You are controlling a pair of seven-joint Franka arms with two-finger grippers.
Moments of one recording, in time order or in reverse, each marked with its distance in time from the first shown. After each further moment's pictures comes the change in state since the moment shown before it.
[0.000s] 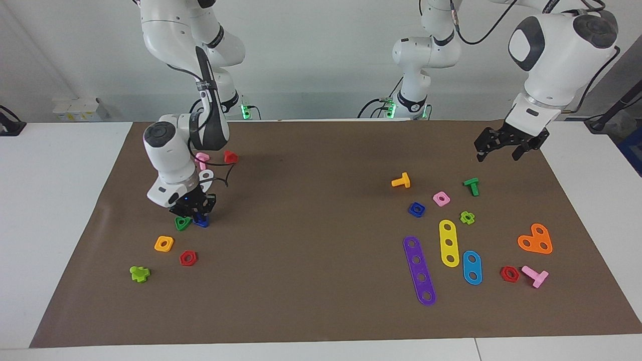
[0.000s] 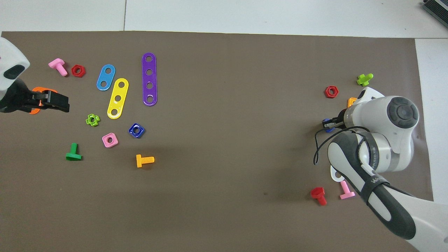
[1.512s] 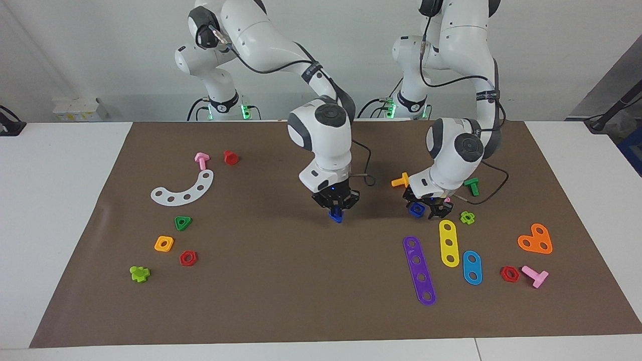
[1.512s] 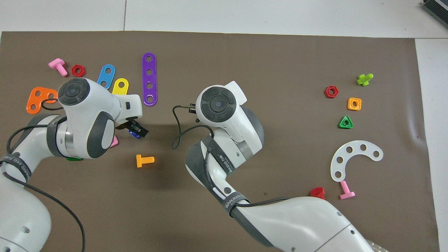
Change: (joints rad) left arm -0.156 0.235 -0.015 -0.347 -0.091 0.532 0.493; right arm 0.593 0.421 0.014 0.730 0.011 -0.217 1.024
